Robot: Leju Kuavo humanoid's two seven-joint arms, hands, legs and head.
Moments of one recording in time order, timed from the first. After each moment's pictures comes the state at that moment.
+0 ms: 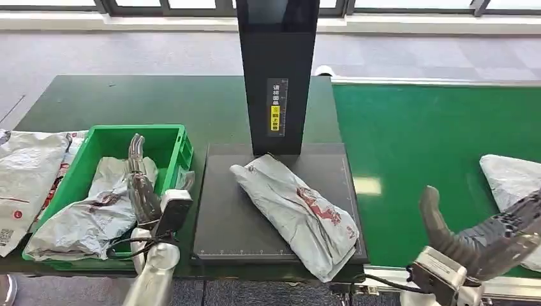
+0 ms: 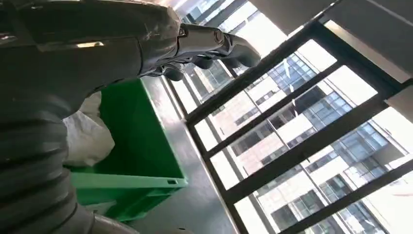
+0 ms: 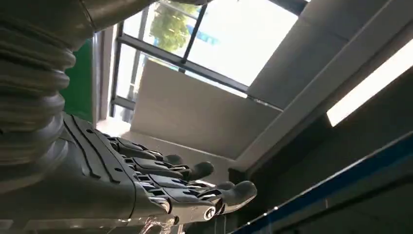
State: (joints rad) left arm -0.20 -0.33 0.02 -1.24 -0.73 0.69 -0.53; right arm 0.10 0.32 -0.15 -1.85 0.66 -0.70 -0.70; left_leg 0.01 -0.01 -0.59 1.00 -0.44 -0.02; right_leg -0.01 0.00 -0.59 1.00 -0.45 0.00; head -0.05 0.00
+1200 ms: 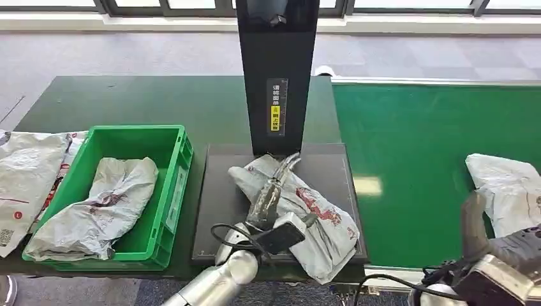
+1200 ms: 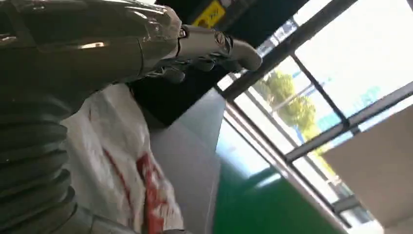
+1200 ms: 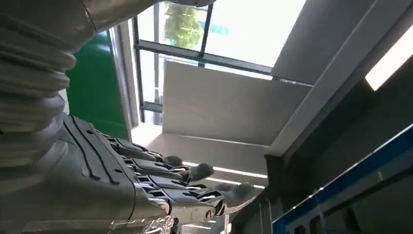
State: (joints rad) left arm -0.42 -0.36 -0.70 -0.82 -0.42 0.52 -0.43; right arm 0.09 0.33 -0.23 -1.85 0.44 -0.70 -0.70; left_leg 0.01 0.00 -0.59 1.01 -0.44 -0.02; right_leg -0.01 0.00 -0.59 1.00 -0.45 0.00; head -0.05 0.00
